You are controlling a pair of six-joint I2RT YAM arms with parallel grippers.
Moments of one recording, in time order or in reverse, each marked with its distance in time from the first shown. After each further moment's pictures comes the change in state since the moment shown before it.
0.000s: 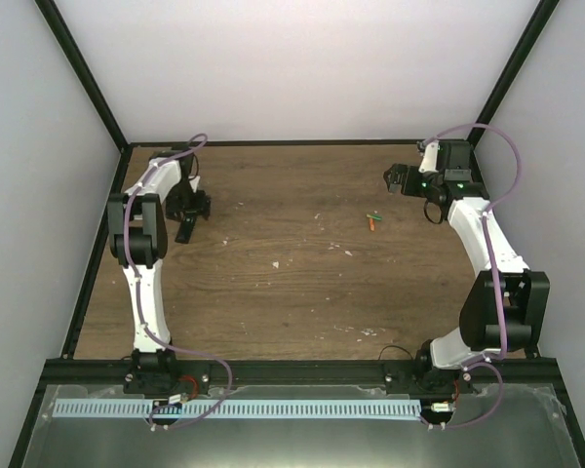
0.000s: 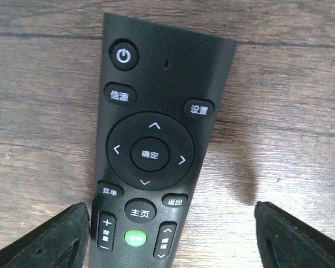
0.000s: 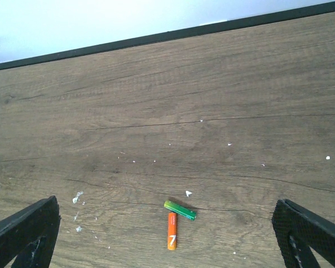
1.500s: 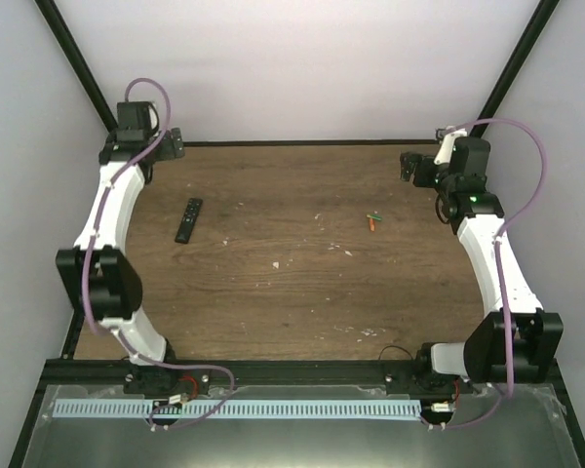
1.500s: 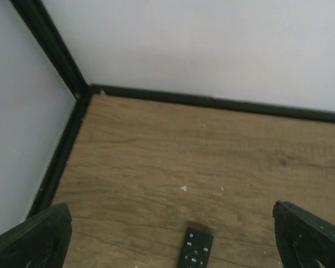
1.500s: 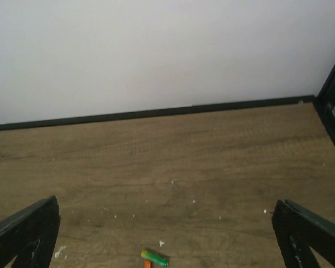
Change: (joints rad) left arm 0.037 -0.637 -0.254 0.567 -0.138 -0.013; right arm 0.000 -0.190 -0.036 0.125 0.143 -0.031
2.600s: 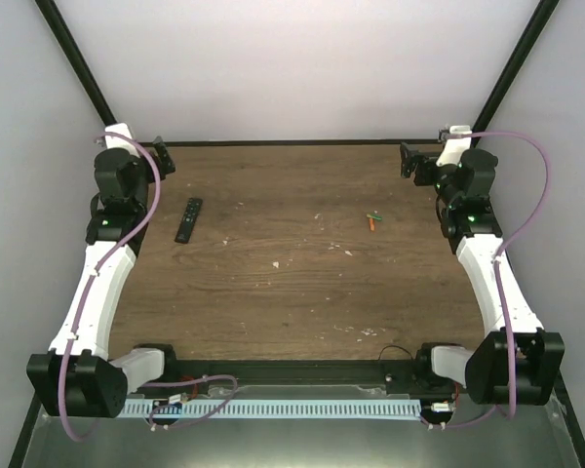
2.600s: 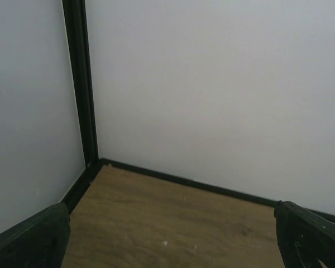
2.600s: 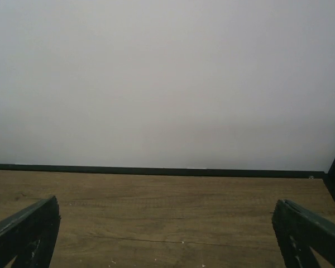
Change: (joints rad) left arm -0.063 -0.488 -0.475 0.415 -0.077 -0.100; right arm 0.000 -0.106 -0.163 0.324 -0.065 -0.034
